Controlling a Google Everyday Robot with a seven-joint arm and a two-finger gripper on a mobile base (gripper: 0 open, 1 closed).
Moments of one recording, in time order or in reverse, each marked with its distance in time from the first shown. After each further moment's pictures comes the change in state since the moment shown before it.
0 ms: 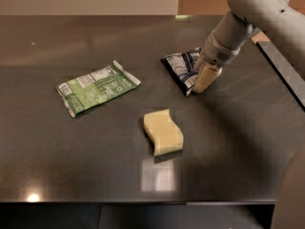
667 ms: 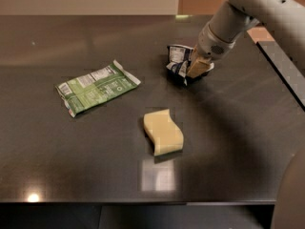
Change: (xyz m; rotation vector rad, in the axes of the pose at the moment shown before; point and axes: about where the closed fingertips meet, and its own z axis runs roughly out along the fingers) arm -0.035 0.006 -0.019 -0.008 -0.067 -0.019
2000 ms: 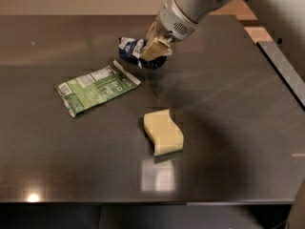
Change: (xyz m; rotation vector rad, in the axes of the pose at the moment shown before) arm -0.158 0.045 -0.033 -0.042 -0.278 -0.120
